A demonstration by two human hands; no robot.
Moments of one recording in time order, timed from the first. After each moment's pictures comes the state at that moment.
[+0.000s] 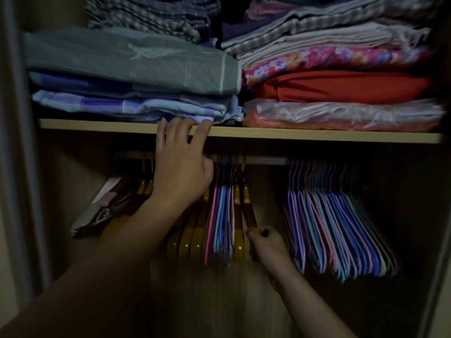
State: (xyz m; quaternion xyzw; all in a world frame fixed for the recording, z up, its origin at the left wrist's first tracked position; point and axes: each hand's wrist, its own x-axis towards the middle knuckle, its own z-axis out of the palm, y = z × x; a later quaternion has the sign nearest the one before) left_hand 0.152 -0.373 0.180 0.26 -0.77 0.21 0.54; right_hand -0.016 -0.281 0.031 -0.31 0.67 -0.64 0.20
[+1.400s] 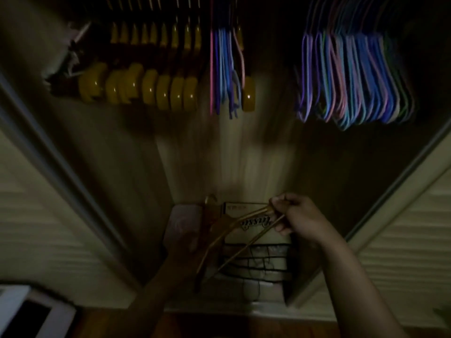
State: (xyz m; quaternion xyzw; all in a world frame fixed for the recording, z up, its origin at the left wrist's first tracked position) left_hand 0.246 -0.272 -0.240 0.40 -0.82 -0.40 0.11; right_hand 0.005 -0.134 -0.133 -0.26 0.74 -0.49 0.38
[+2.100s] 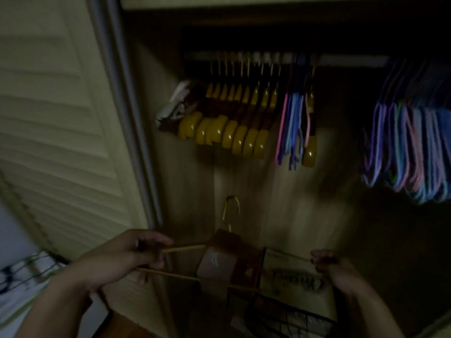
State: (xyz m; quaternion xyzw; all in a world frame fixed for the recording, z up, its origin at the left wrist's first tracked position) left_hand 0.400 -0.284 -0.061 0.45 -0.66 -0.57 0.17; right_hand -0.032 -0.168 -0.175 -0.32 0.75 -0.42 0.41
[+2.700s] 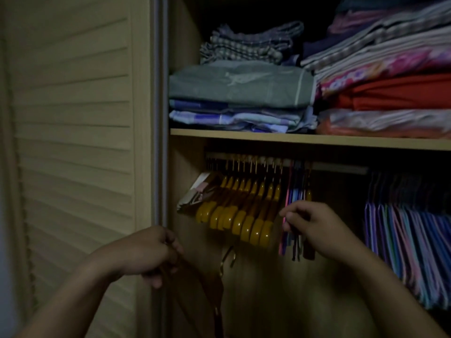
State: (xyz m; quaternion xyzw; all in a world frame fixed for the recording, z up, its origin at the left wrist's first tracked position) left_hand 0.371 -0.298 0.094 0.51 -0.74 -0.39 0.19; right_hand 0.046 -0.215 0.119 -0.68 0.60 -0.42 0.10
